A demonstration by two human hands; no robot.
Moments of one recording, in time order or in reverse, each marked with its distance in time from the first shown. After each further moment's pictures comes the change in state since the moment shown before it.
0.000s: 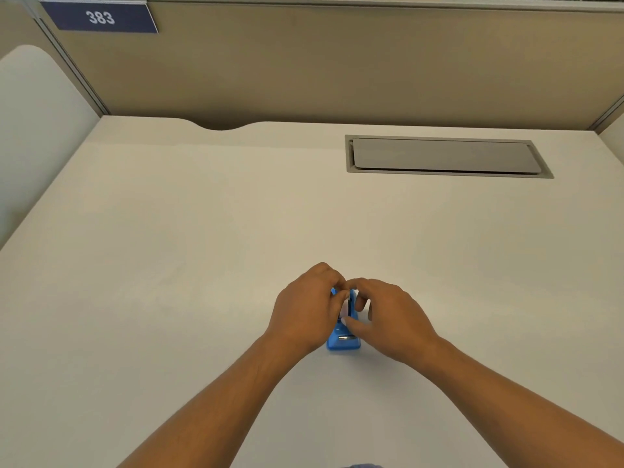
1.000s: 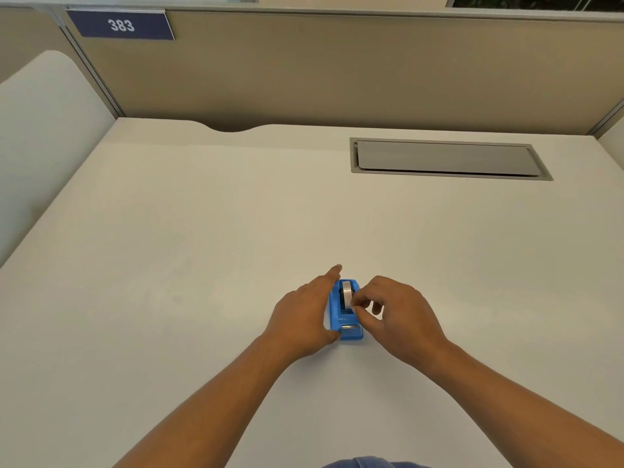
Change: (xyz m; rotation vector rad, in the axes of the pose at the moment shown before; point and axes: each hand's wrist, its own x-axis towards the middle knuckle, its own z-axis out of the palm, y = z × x) left_hand -0.021 -0.034 0.019 0.094 -0.209 -0.001; right_hand -0.025 -0.012 -0.009 0.029 0.133 -0.107
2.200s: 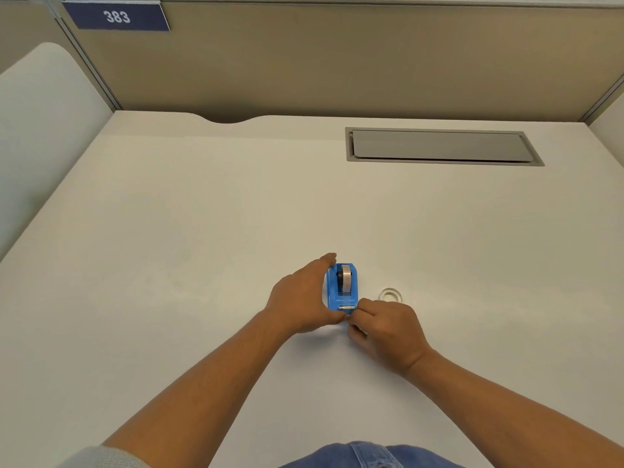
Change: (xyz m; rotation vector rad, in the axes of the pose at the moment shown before) left_hand 0.002 0.000 0.003 -0.056 0.021 -0.026; right_hand -0.035 0.027 0.048 -0.347 0.229 -0.428
